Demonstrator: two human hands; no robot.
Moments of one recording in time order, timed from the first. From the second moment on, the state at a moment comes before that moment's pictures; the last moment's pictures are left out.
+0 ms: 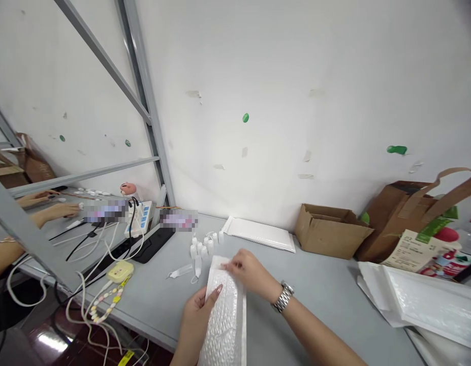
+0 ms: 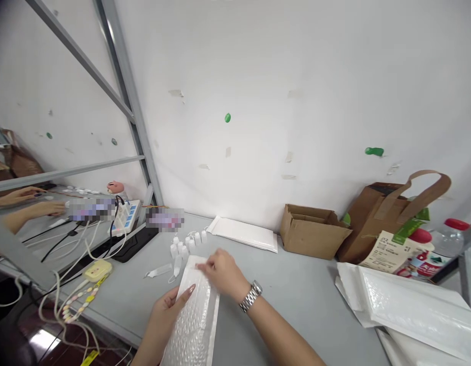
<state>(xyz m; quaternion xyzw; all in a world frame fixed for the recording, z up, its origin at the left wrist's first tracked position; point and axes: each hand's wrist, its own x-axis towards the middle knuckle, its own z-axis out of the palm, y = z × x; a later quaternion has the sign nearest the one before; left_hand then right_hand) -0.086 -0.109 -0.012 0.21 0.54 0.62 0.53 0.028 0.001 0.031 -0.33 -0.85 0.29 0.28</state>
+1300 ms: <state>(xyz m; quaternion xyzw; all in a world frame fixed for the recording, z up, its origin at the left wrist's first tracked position) -0.074 -0.100 -0.006 0.23 0.53 0.61 0.54 0.041 -0.006 0.018 -0.38 -0.65 0.54 0.39</state>
